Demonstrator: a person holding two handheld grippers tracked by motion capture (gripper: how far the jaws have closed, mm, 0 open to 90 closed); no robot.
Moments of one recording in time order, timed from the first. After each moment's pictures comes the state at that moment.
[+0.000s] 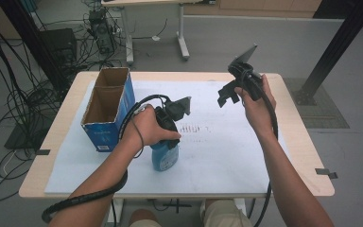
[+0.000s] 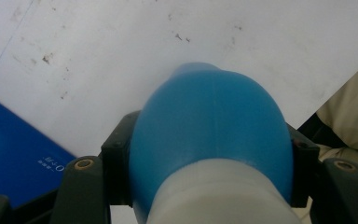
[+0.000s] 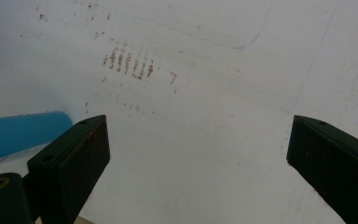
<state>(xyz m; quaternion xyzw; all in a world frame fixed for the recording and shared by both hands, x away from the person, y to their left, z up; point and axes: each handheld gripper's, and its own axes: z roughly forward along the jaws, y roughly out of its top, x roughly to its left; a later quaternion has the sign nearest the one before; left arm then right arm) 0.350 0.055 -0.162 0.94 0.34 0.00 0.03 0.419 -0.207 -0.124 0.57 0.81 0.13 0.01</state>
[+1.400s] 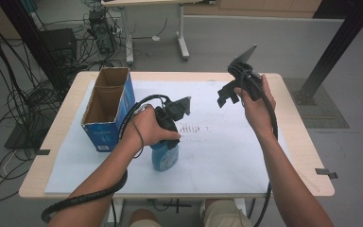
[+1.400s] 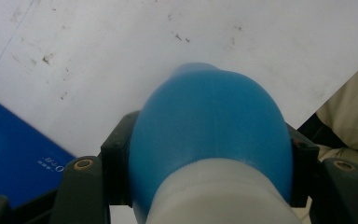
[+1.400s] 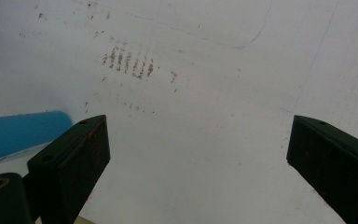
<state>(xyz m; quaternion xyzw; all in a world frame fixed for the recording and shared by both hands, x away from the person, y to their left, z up) 0.349 0.056 -0.162 0.94 0.34 0.00 0.03 0.419 -0.204 -0.125 0.57 0.81 0.12 0.01</state>
